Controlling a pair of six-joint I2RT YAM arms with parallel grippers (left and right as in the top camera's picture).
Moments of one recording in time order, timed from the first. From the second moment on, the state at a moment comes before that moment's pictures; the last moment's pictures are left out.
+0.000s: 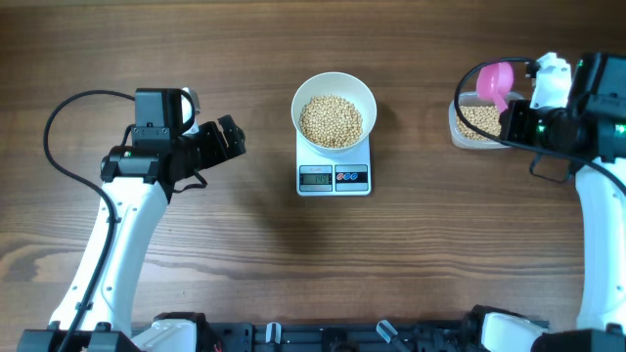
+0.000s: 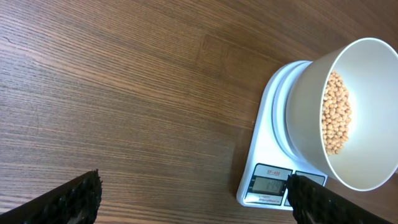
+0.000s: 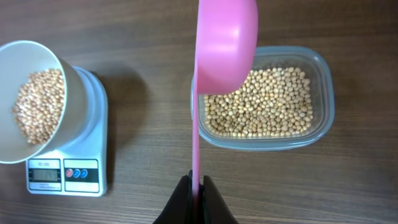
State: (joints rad) left arm -0.04 1.36 1.03 -0.69 0.21 -0.42; right arm -0.21 1.39 1.32 -0.95 -0.26 -0.09
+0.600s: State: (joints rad) left arm -0.04 1.36 1.03 -0.69 0.21 -0.42; right arm -0.21 1.55 1.32 -0.96 -0.12 -0.25
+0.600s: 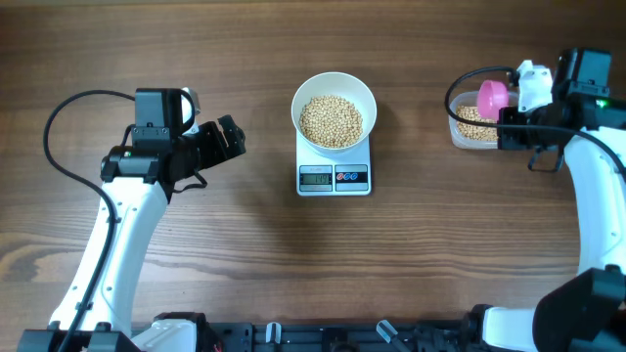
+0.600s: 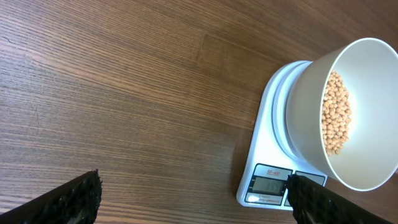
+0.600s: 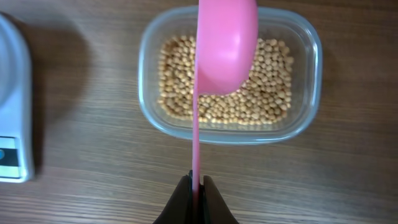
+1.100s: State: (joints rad) left arm -0.04 1.36 1.03 -0.69 0.21 -0.42; right arm -0.21 1.55 1.32 -0.95 -0.08 -0.26
